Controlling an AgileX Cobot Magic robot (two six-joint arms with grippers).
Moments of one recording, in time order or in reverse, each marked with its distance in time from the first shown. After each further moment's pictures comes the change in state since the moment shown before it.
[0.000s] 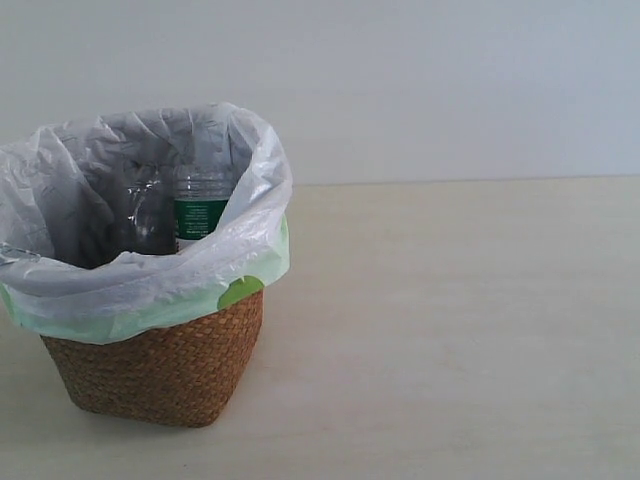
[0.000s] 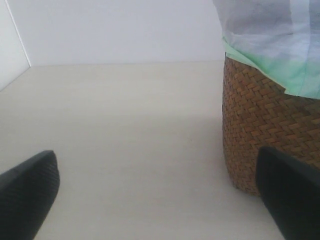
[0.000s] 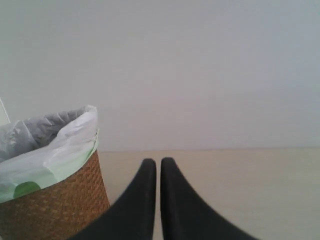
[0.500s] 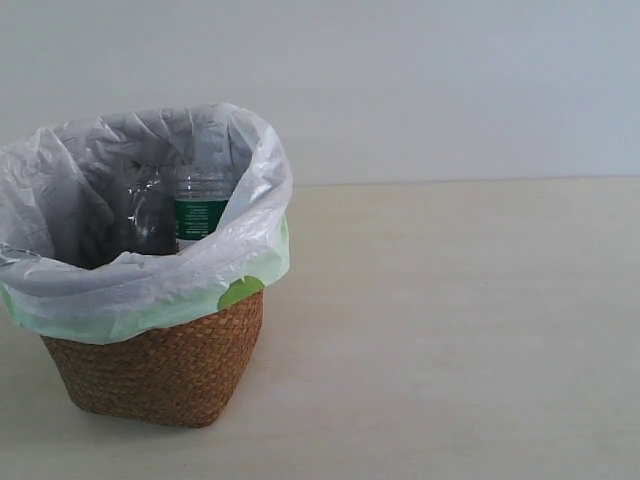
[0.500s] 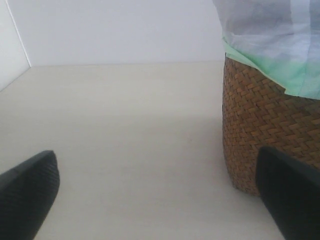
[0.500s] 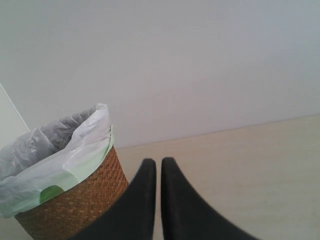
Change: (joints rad) left arm 0.000 0.000 0.000 0.000 0.000 0.000; right arm 0.000 -0.002 0.000 0.104 0.034 0.060
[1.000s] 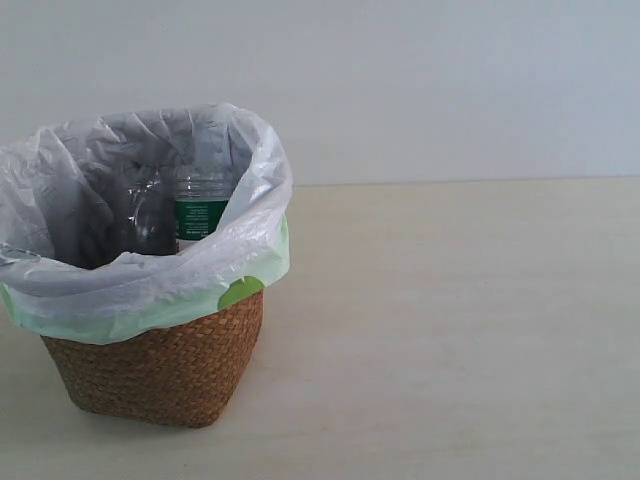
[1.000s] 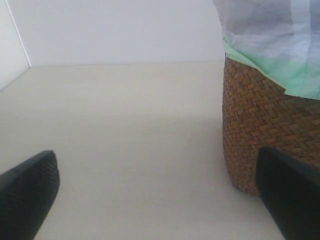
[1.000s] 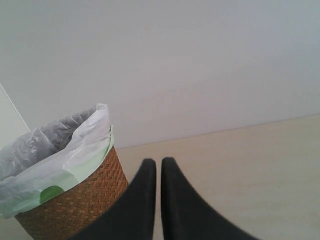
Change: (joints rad) left arm 0.000 0.000 0.000 0.000 0.000 0.000; right arm 0.000 0.000 0.000 0.000 0.000 0.001
